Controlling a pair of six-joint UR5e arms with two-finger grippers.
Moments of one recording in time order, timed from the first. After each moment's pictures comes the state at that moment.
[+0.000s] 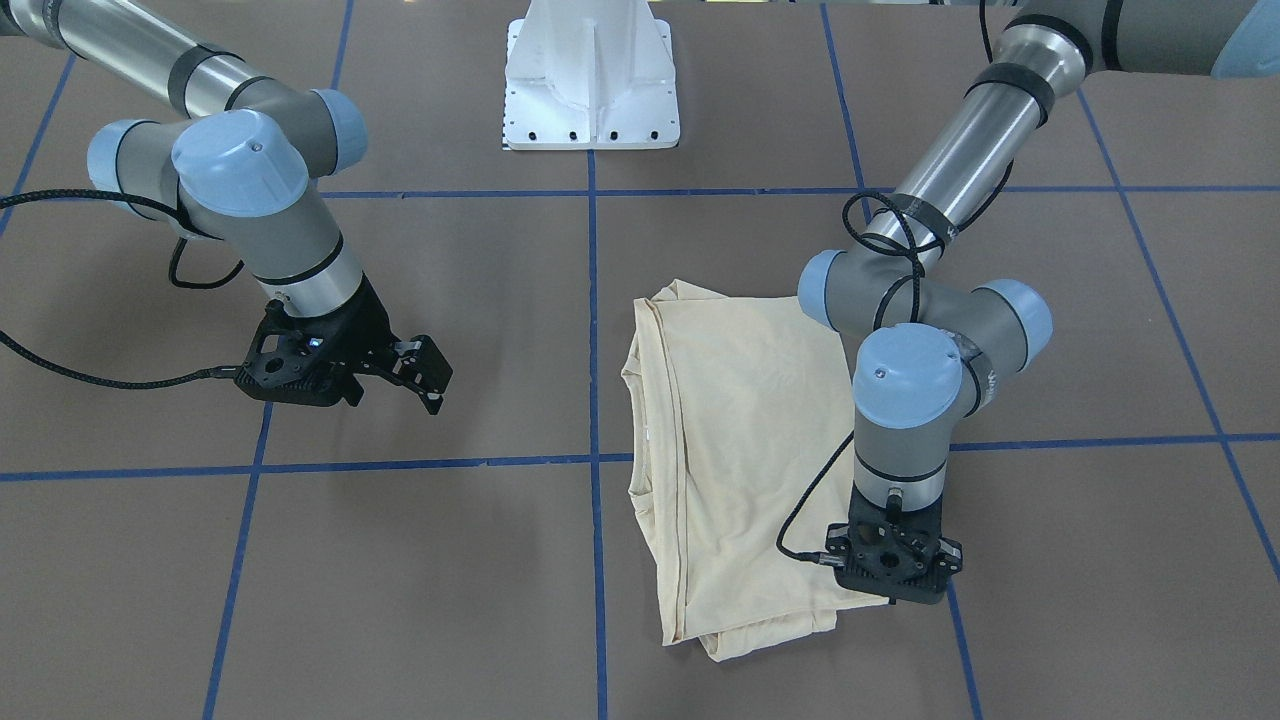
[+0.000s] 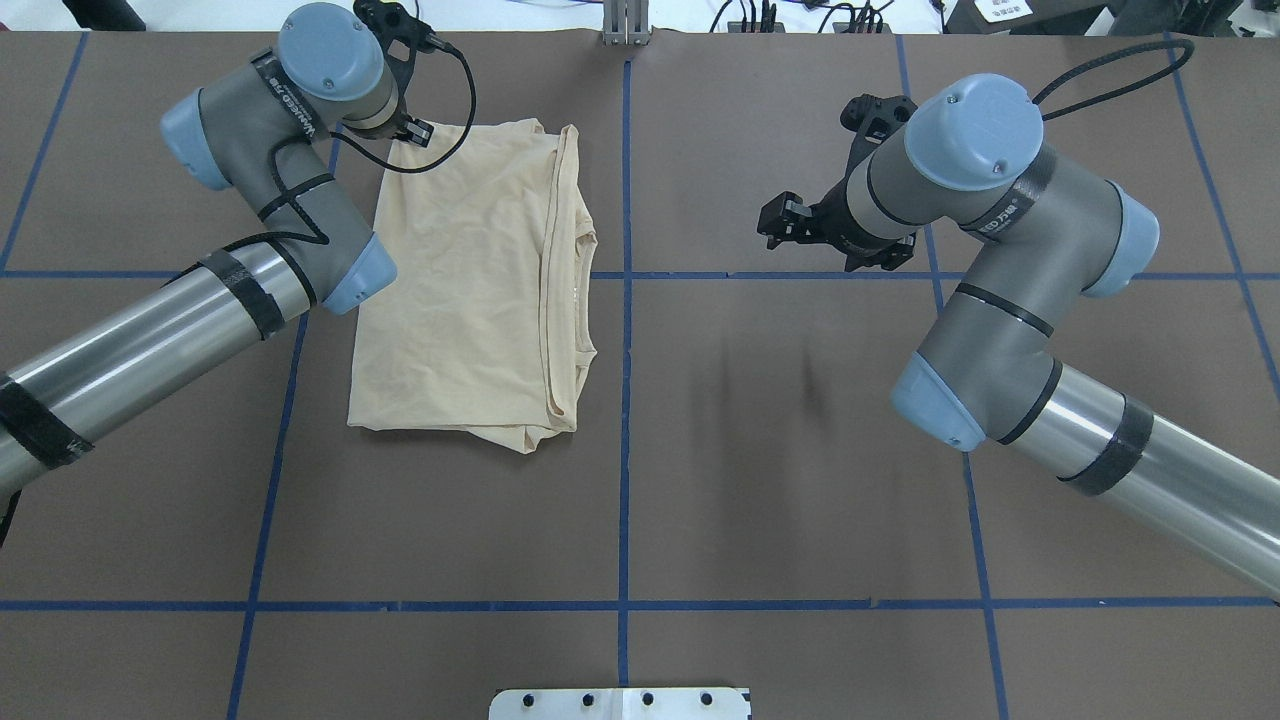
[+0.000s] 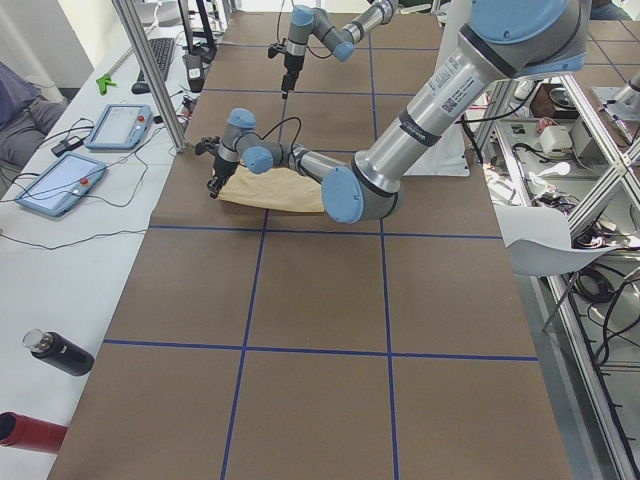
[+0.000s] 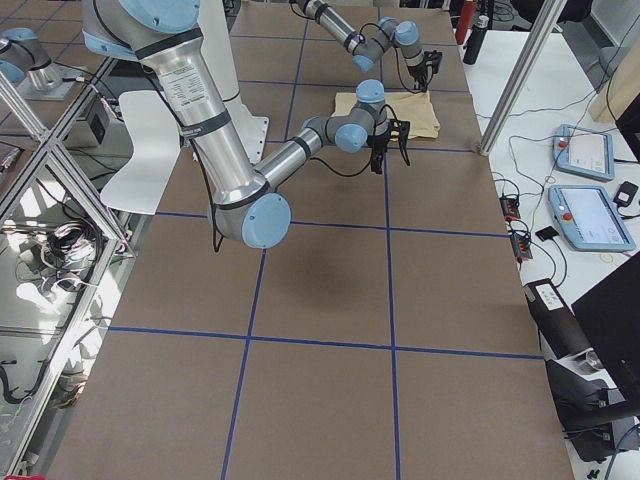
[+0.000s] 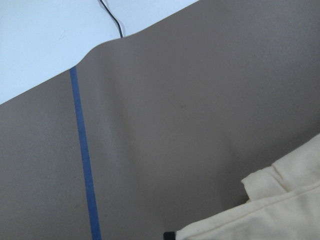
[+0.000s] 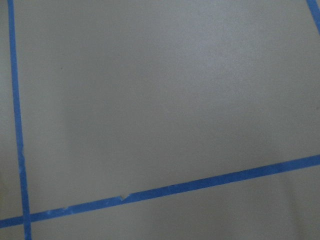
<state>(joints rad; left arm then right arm) -0.87 -2.38 -1.03 -2.08 -1.66 -0.56 0.75 -1.05 1.64 -1.28 1.92 1.33</state>
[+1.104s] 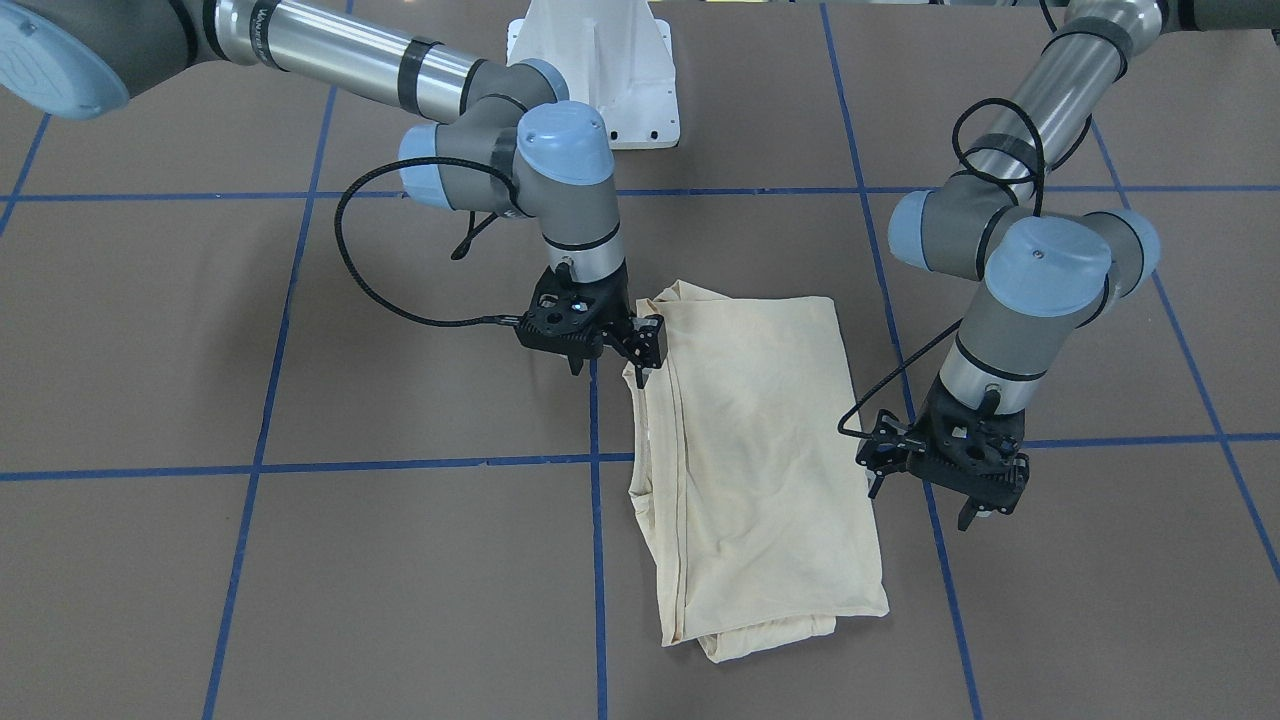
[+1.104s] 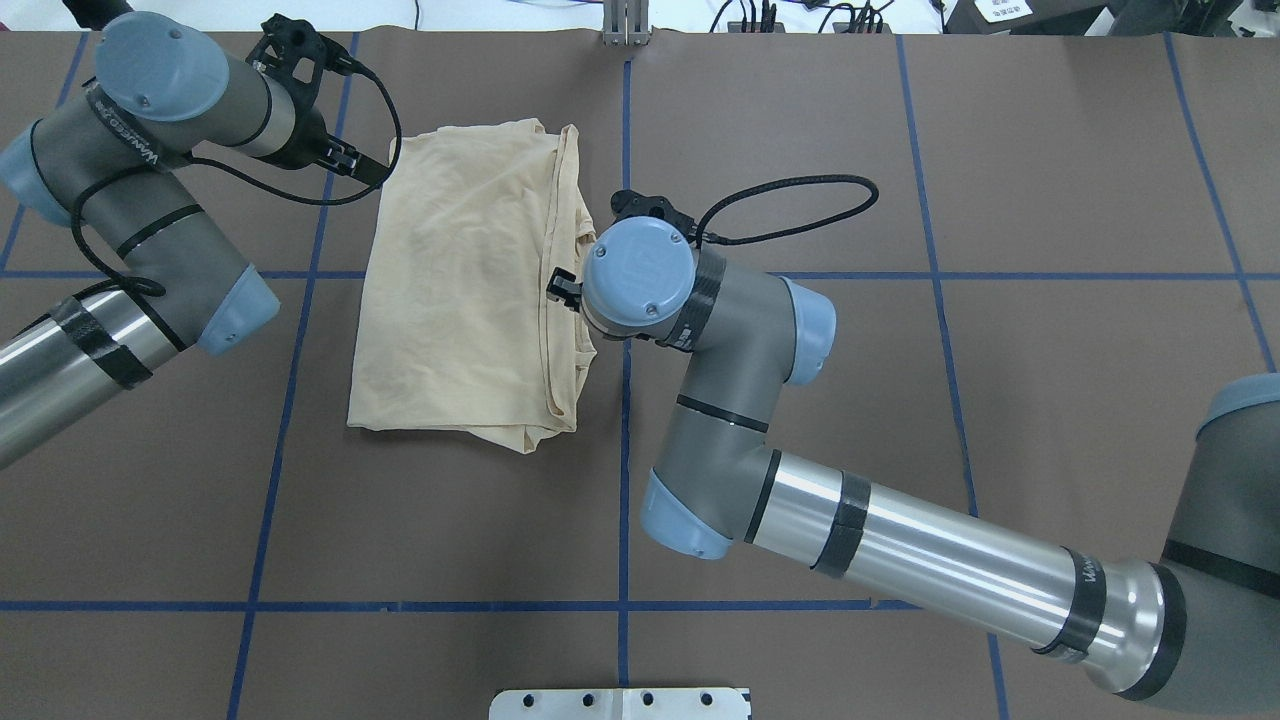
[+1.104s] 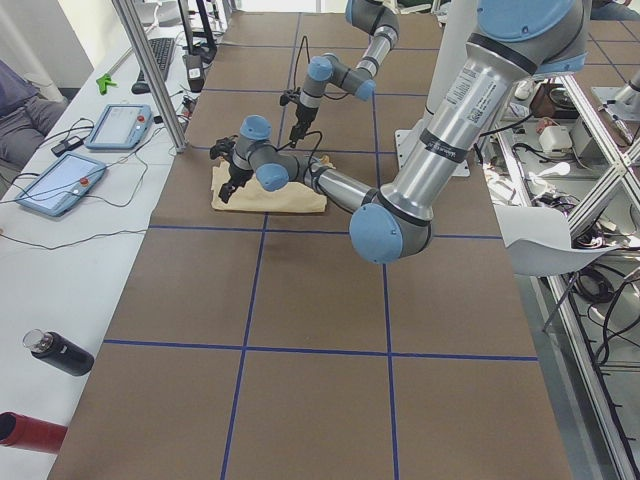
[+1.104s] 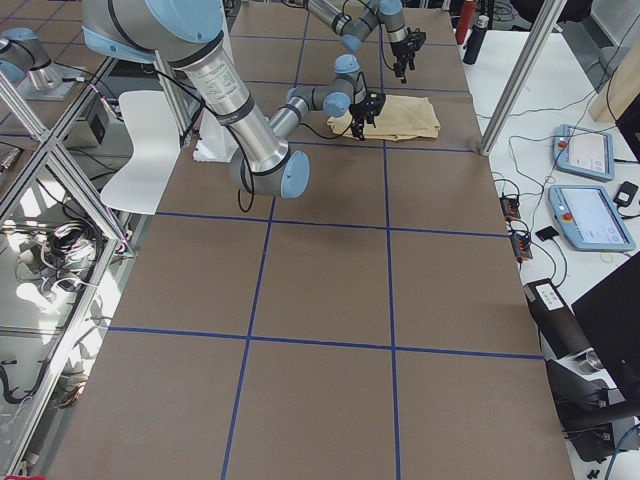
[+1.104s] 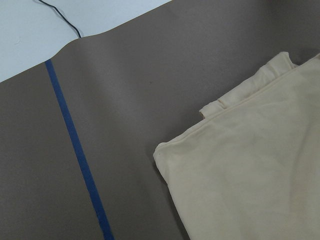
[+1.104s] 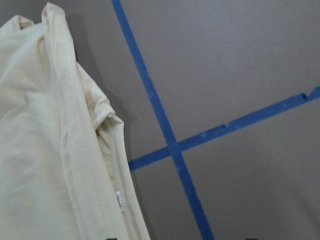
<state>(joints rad) -0.91 -2.13 -1.35 -2.13 -1.86 -0.51 0.47 -0.70 1.34 -1.29 1.62 1.64</state>
